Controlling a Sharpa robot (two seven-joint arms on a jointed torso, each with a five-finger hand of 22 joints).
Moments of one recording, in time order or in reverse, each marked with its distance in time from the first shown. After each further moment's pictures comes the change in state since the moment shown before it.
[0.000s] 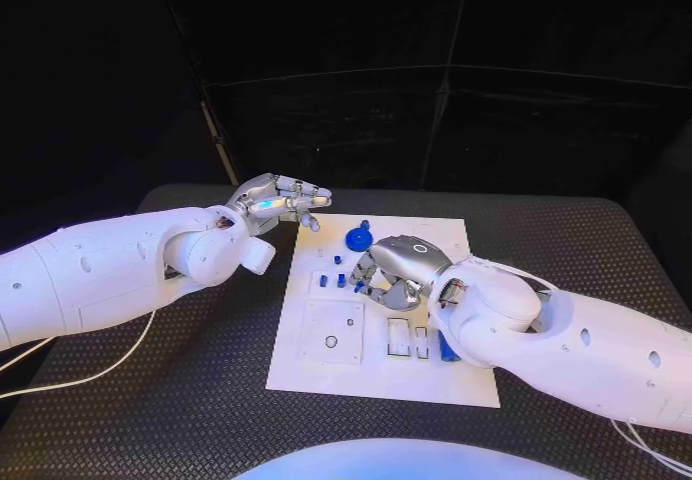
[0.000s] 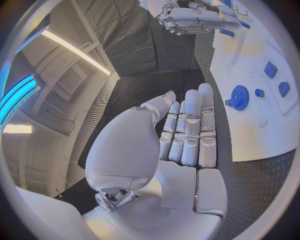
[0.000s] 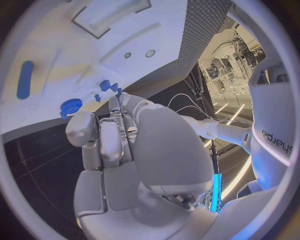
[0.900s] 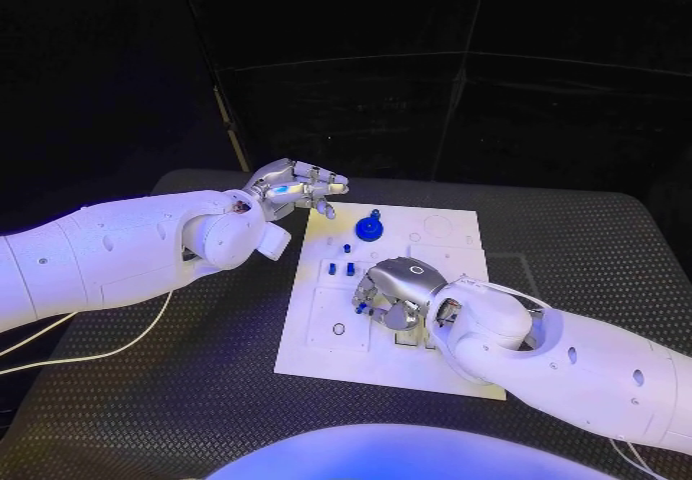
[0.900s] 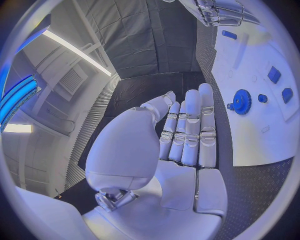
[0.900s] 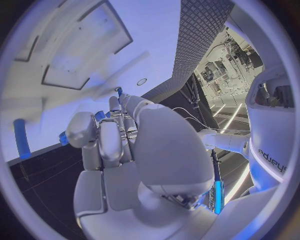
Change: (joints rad) left arm 0.000 0.012 0.000 -0.001 0.000 0.005 0.004; left_hand -0.004 0.004 0.000 0.000 0.000 0.000 0.000 -0.004 0.000 -0.004 0.004 0.000 0.000 0.000 0.000 0.000 -0.005 -0.001 -0.003 0.003 -0.004 -0.002; right arm -0.054 0.036 -0.038 -0.043 -0.025 0.035 0.014; right_hand -0.008 0.000 0.003 -0.004 0.000 0.000 0.000 -0.001 0.000 0.000 0.000 0.000 0.000 0.000 0.000 0.000 0.001 0.000 0.007 0.000 0.004 0.010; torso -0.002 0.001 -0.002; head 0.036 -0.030
